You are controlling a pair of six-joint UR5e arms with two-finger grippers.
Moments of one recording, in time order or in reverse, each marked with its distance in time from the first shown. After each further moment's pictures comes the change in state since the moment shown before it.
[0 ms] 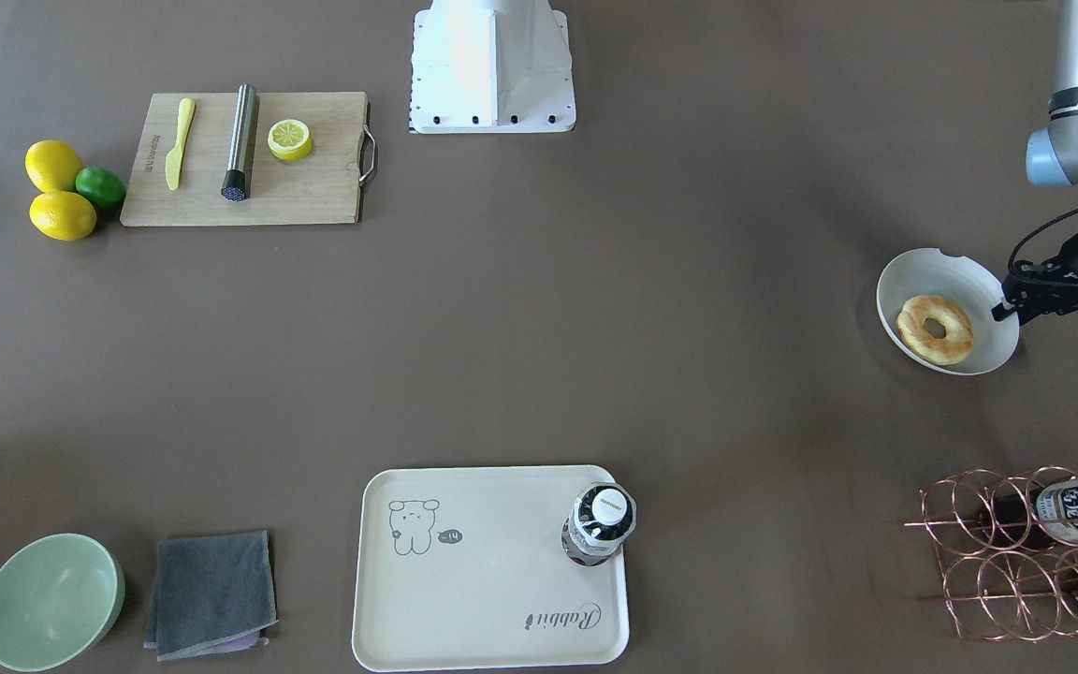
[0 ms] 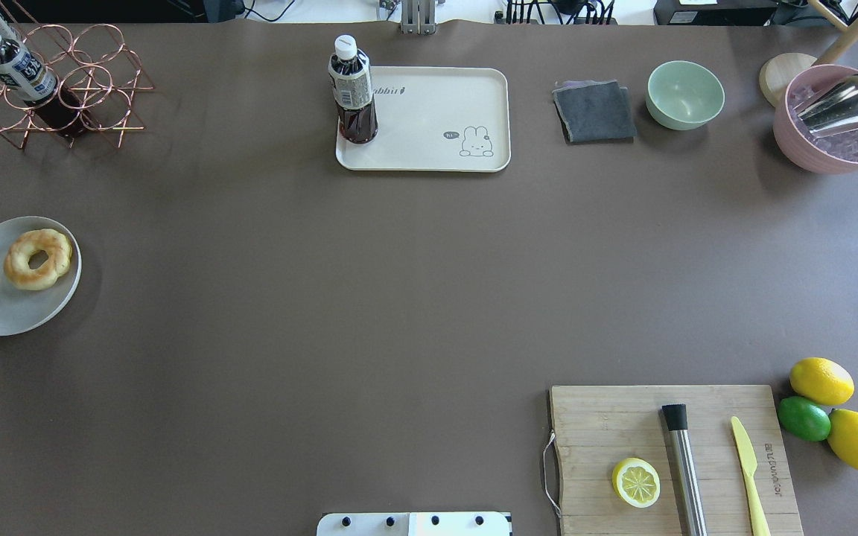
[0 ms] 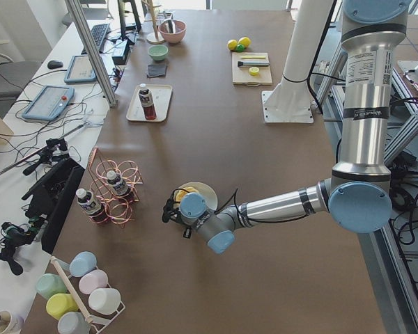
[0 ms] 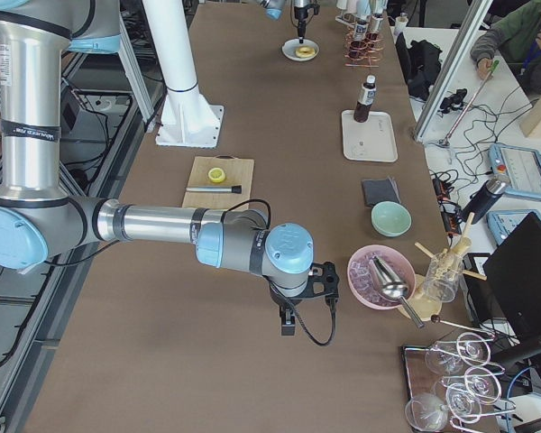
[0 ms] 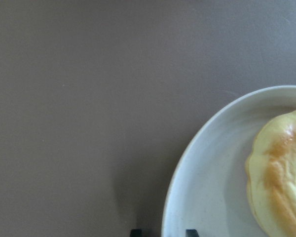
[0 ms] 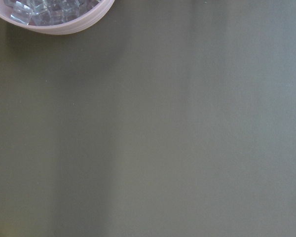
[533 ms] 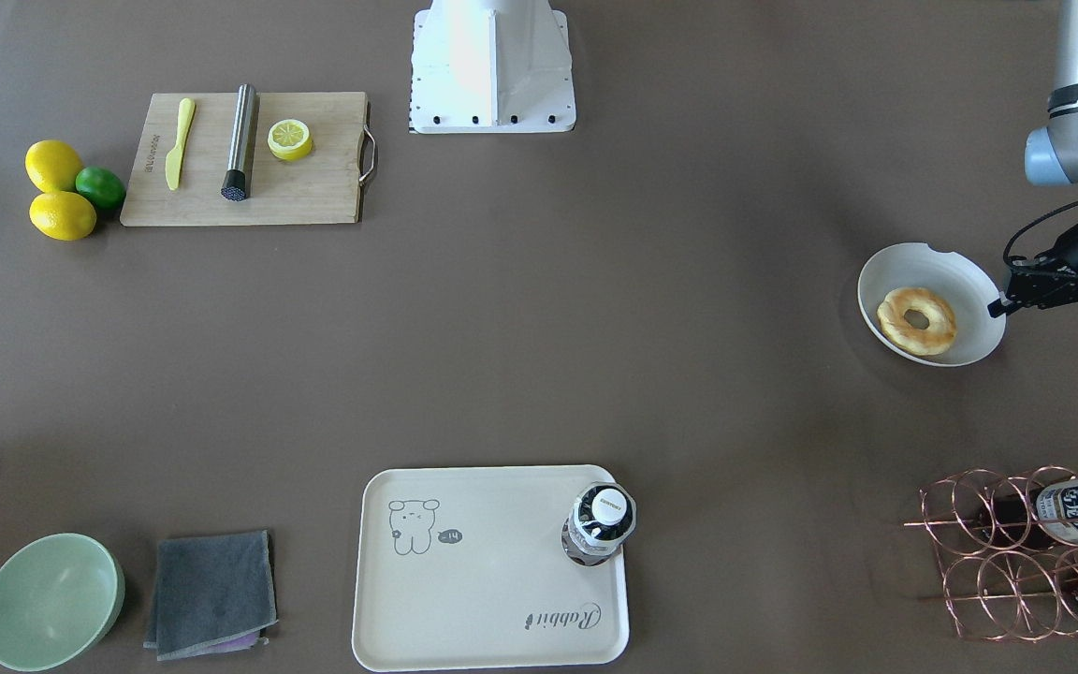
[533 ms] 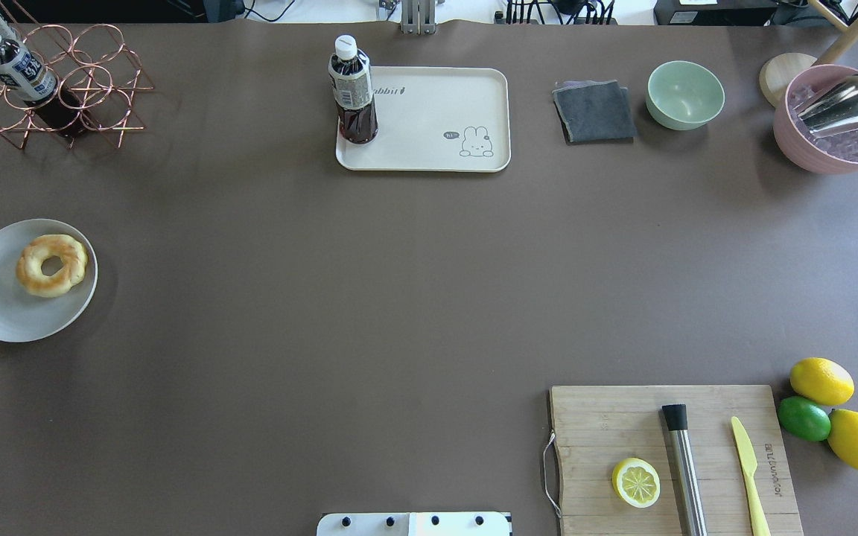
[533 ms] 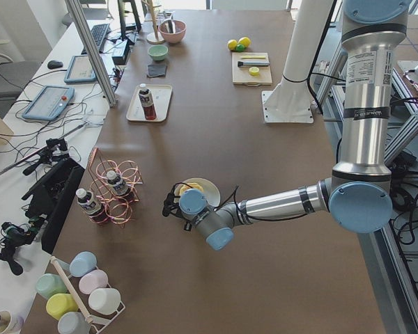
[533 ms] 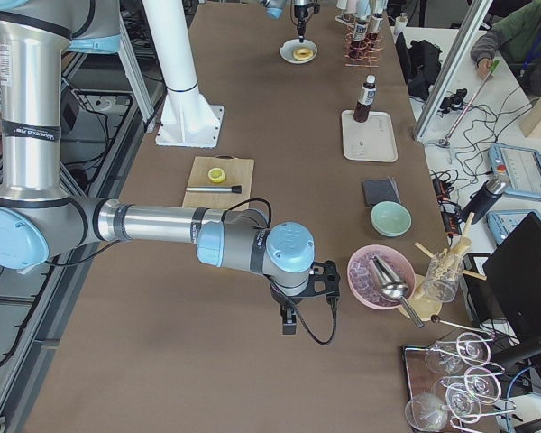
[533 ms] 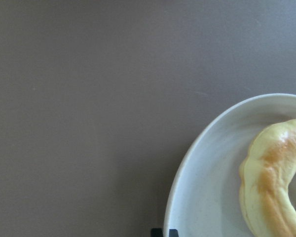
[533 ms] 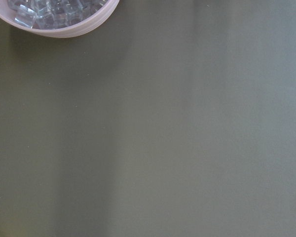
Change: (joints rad) left arm -0.004 0.001 -0.039 -0.015 -0.054 -0.026; right arm 0.000 0.004 0.001 0.000 0.005 0.000
